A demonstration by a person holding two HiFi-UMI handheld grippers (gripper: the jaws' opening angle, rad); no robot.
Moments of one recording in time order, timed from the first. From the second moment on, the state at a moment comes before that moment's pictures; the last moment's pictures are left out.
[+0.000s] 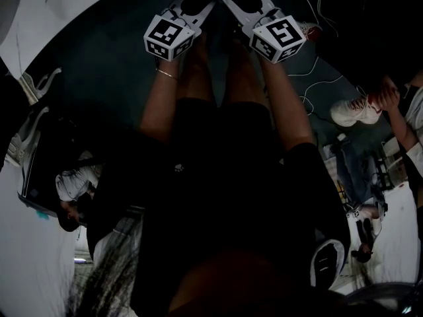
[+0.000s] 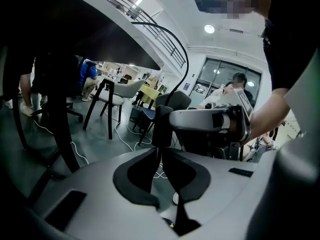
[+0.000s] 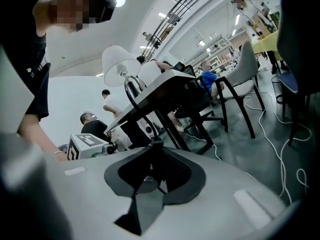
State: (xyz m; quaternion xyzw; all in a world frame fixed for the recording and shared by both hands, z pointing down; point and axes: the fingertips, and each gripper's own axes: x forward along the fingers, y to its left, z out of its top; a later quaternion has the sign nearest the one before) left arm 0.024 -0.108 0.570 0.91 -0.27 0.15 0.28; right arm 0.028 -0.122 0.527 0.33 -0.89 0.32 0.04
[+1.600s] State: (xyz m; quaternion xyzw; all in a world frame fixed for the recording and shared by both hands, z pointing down) left arm 0.003 -0.114 0.539 0.91 -0.30 0.14 0.27; right arm 0.053 -0.132 0.529 0.38 -0.85 0.36 -0.02
